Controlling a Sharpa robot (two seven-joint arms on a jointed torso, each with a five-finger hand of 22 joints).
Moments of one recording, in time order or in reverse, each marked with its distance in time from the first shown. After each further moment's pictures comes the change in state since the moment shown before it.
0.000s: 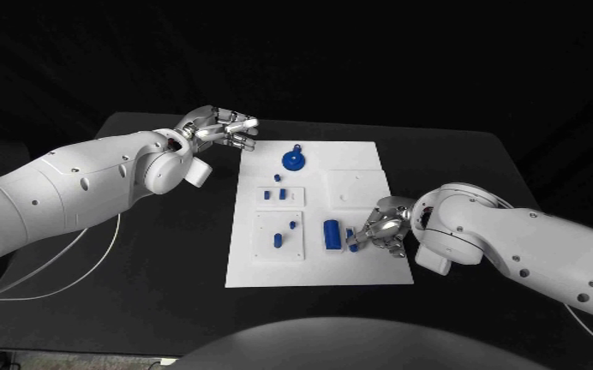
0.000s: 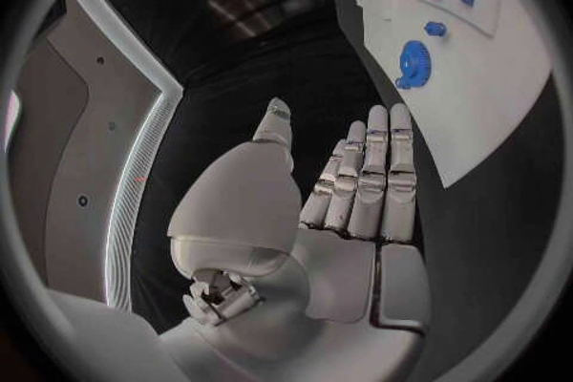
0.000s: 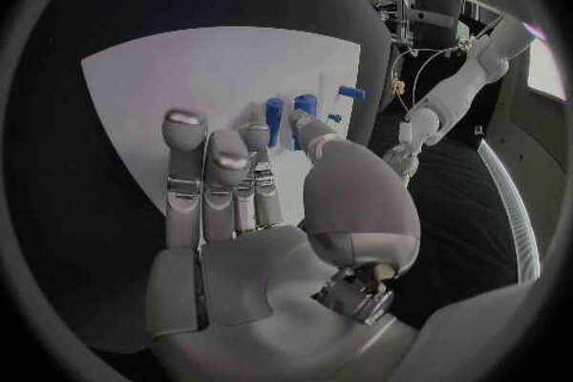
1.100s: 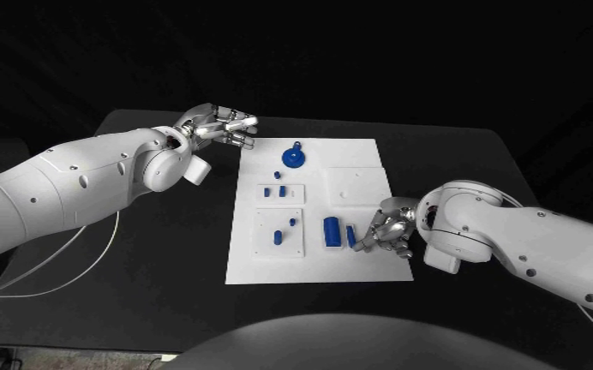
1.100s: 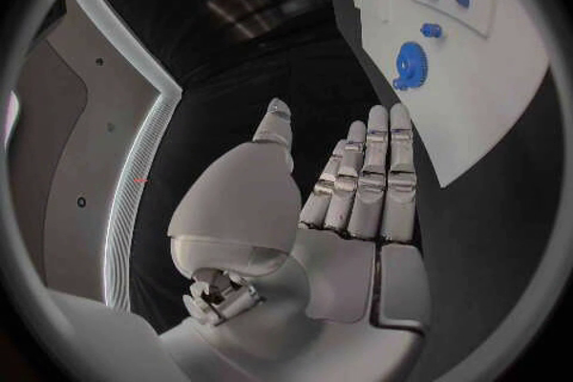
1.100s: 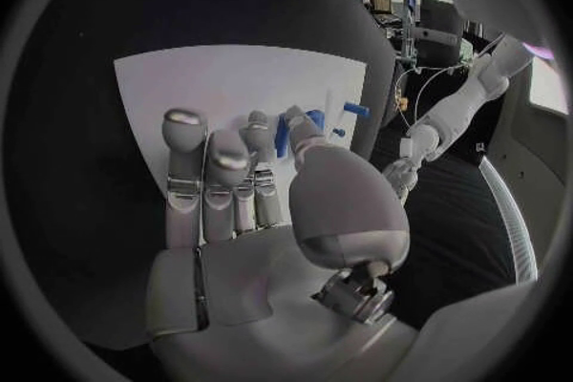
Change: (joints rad) left arm 0.000 -0.002 -0.002 0.000 -0.007 0.006 -0.006; left_hand -0.004 0.004 0.000 -0.005 0.000 -0.003 -0.003 0.000 0.000 0.000 0.000 0.000 0.000 0.000 0.000 0.000 0.001 0.000 0.000 0.000 0.000 0.000; right arm -0.003 -0.020 0.004 0.012 -0.041 0.081 0.004; right_hand 0.080 0.117 -0.197 -0.080 -0.061 0.007 -0.002 0.000 -0.004 -0.004 0.004 0.000 -0.003 0.000 0.000 0.000 0.003 0.000 0.000 0.000 0.000 0.000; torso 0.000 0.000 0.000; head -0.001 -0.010
